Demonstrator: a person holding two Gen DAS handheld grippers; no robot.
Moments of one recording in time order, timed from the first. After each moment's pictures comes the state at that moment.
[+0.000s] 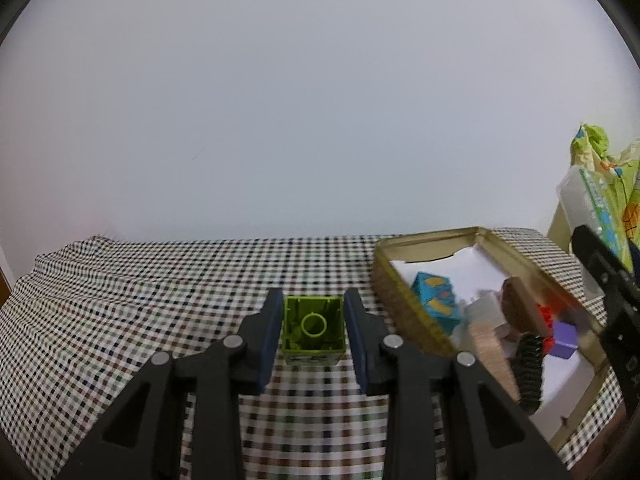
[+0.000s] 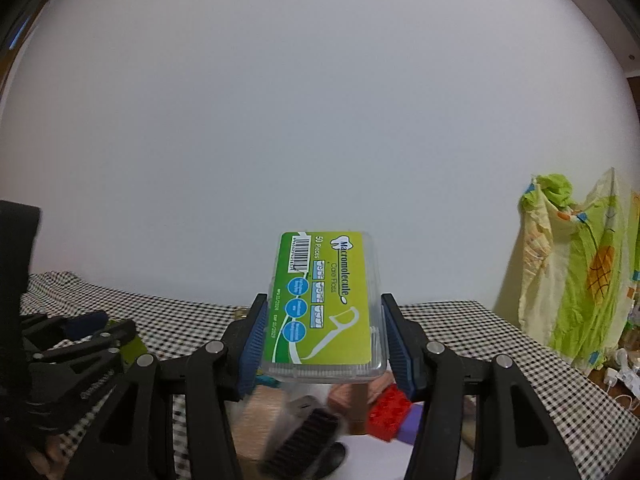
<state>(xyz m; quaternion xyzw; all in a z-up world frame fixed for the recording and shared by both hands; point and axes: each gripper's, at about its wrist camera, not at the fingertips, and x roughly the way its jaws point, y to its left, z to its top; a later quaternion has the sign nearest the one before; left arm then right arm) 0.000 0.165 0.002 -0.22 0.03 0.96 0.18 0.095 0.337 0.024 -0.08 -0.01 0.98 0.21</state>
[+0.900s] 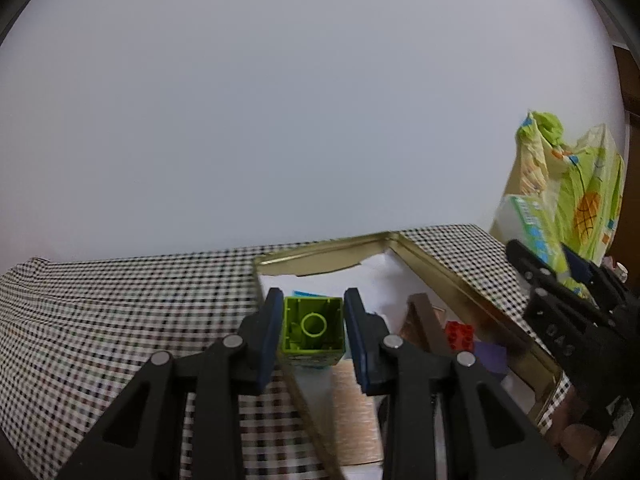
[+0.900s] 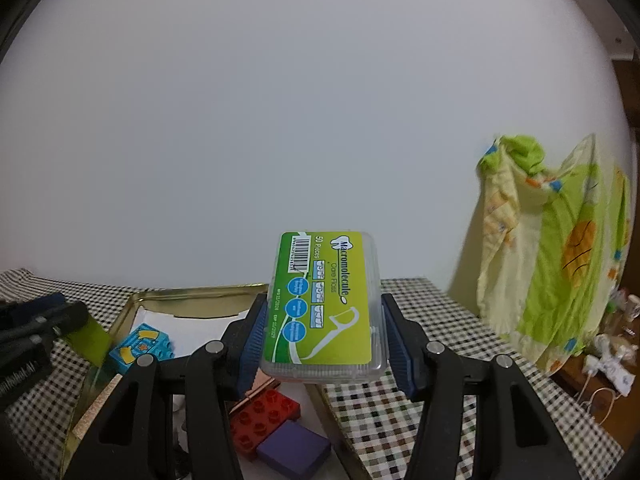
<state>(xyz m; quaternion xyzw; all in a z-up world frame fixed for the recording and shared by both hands) 0.016 0.250 0.017 -0.23 0.04 0.93 0.28 0.100 0.446 0.017 -0.14 0.01 0.96 0.25</state>
